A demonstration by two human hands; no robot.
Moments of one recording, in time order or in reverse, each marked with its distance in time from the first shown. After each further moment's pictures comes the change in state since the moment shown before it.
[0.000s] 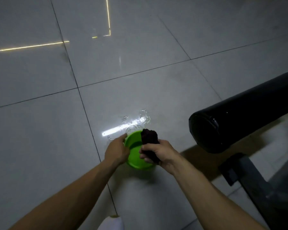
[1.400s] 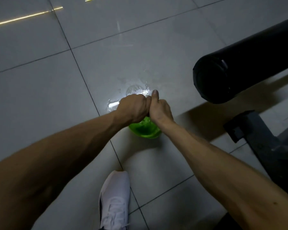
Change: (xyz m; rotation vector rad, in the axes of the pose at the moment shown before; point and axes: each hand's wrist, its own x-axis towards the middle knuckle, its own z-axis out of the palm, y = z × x) left_hand -0.029 0.063 0.006 0.663 0.025 0.563; right_hand 0.034 0.042 0.008 -0.533 0.429 -0.257
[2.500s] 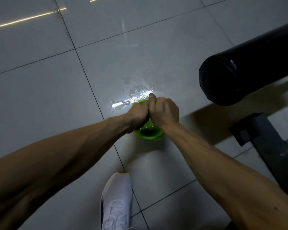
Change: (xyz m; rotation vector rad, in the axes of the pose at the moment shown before) left_hand -0.015 0.019 -0.010 -1.191 -0.254 -0.693; right_hand -0.003 0.001 -0.002 -0.401 0.181 -0.396
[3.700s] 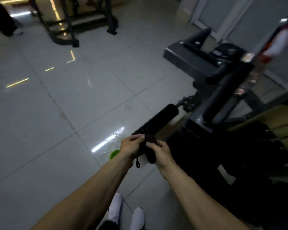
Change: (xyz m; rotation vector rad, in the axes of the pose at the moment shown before) left_hand -0.570 0.412 -0.005 -0.431 -0.017 -0.019; right_hand -0.261 -0.230 -0.643 1.190 -0.027 0.676
